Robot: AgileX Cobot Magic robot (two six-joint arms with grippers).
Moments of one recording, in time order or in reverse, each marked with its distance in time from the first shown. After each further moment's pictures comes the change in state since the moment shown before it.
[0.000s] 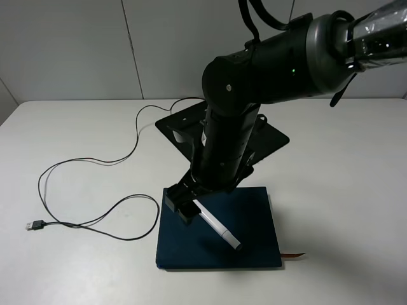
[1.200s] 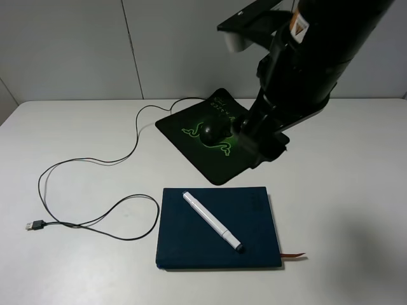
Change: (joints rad) left arm 0.000 0.000 0.000 0.000 0.000 0.000; right arm -0.015 -0.429 -0.056 -0.276 0.355 -0.022
